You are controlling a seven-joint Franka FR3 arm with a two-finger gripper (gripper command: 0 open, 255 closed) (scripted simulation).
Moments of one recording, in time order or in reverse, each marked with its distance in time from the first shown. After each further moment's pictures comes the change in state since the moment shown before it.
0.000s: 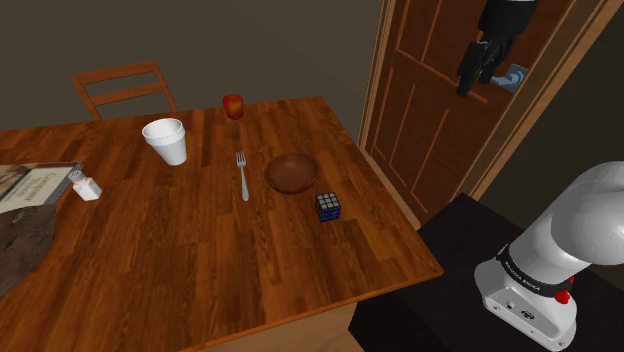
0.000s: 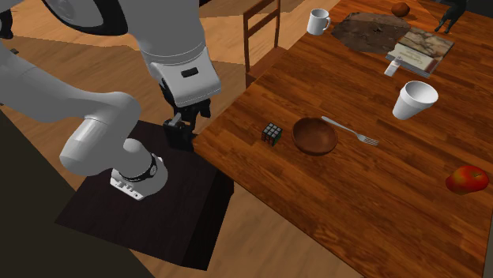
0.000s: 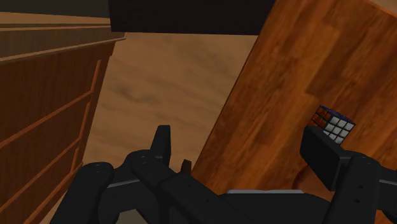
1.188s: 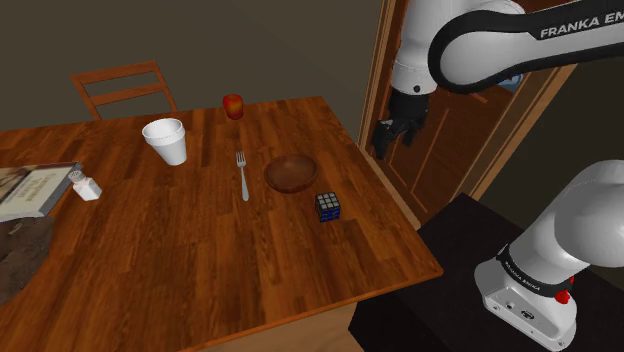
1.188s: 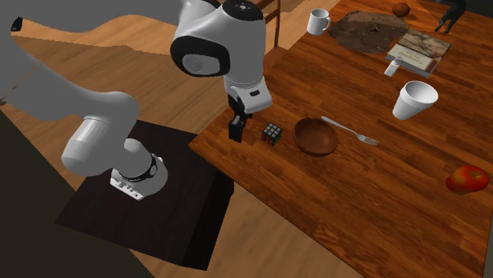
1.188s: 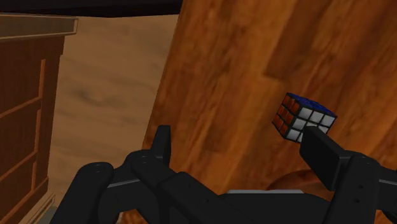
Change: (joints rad) arm 0.062 0.256 0.251 -0.189 0.157 0.455 0.300
